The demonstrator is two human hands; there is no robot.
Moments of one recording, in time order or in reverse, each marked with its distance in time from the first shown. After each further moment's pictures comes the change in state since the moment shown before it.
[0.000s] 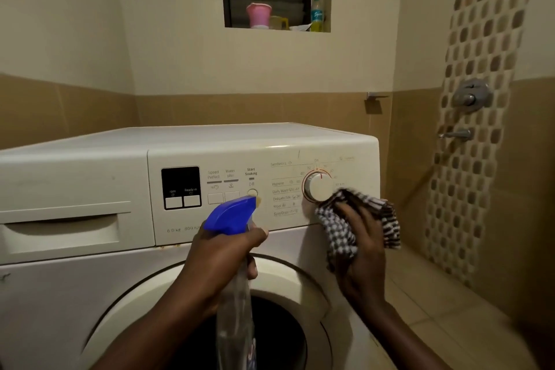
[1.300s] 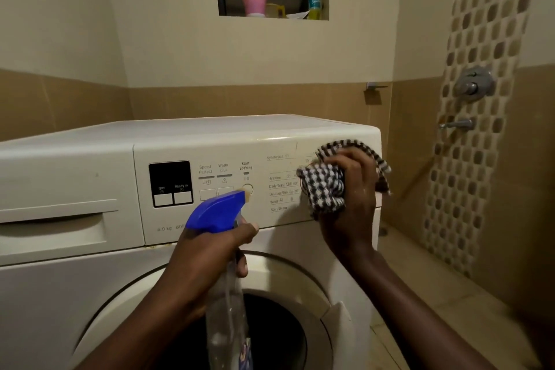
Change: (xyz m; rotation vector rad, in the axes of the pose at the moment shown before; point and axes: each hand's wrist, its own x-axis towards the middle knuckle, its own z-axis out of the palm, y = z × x) left_hand 0.005 -0.003 -0.006 -0.052 0.004 0.029; right_hand 0.064 -0.041 0.012 0.111 0.197 -0.168
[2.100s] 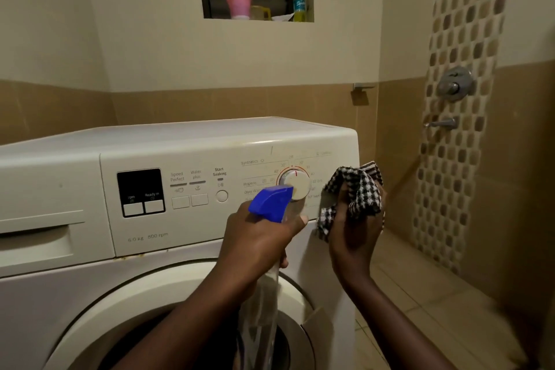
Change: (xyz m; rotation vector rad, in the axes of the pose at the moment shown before) left_hand 0.014 0.009 0.080 0.229 -0.059 0.136; right_hand -0.038 0.046 -0.015 0.092 0.167 0.381
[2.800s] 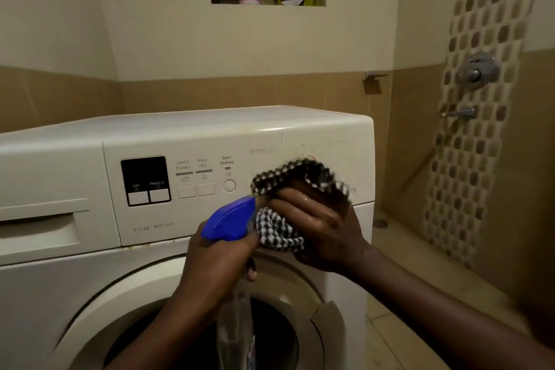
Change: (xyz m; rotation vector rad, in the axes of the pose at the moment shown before) left_hand -0.006 -0.032 -0.031 -0.095 0.210 -0.217; right_hand 0.013 -0.024 0.011 -0.338 -0.569 -1.028
